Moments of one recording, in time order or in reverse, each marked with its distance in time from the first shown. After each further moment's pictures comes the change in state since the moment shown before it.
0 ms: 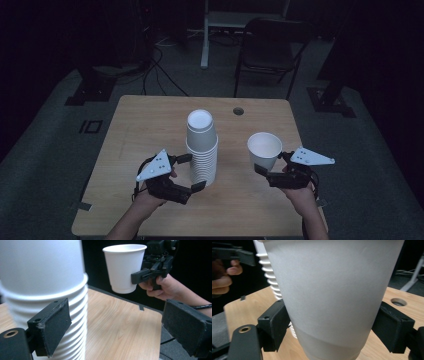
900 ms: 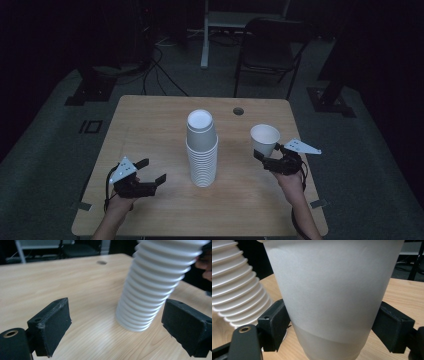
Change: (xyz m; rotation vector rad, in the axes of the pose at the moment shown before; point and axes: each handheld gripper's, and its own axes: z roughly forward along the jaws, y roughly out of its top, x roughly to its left) left arm 0.070 -0.101 -0.055 0.111 0.379 -0.157; right arm -0.057 -0.036 0.049 -0.007 -0.144 0.122
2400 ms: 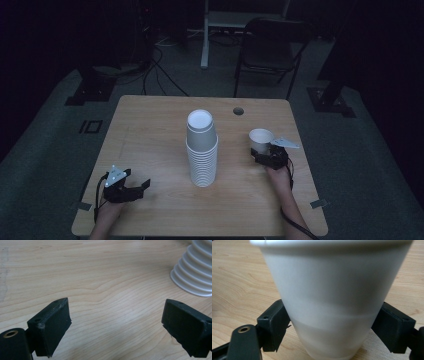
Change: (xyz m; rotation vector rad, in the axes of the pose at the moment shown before) left arm 0.040 -0.054 -0.002 0.135 0.185 -0.079; right arm -0.047 -0.054 0.070 0.186 -0.225 0.073
